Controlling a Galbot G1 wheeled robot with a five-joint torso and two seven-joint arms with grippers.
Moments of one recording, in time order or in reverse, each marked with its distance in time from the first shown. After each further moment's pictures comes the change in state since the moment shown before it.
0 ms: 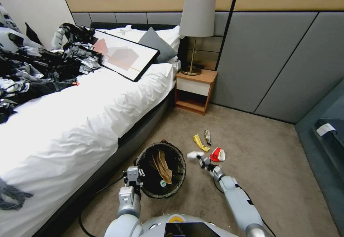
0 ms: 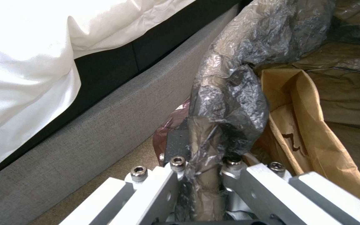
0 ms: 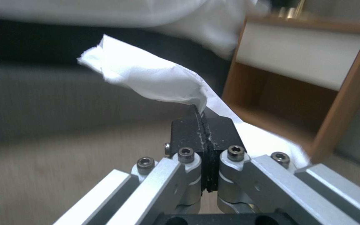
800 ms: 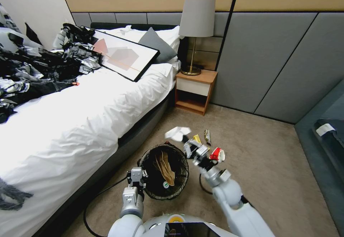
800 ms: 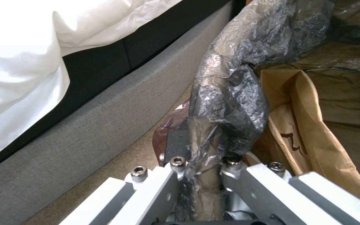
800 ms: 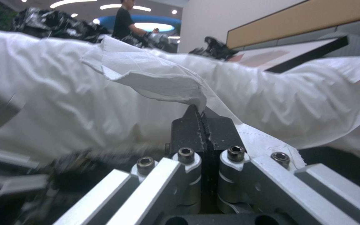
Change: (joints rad) left arm -0.005 -0.001 0.016 0.010 0.007 0.003 0.005; right arm -0.315 -0.046 -0.303 0.568 -0.017 -0.050 0.001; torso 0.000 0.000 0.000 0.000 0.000
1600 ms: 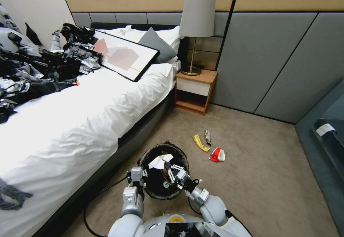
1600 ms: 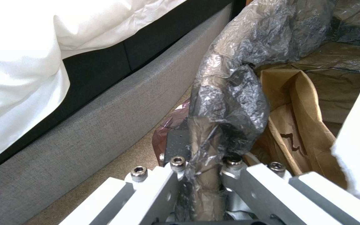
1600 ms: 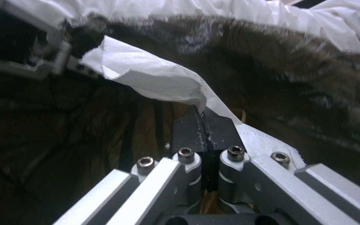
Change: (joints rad) left arm -0.002 -0.004 0.004 -0.004 0.003 0.000 0.000; right arm 0.007 0.023 -0.014 -0.210 -0.058 0.064 -0.011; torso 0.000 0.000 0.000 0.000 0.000
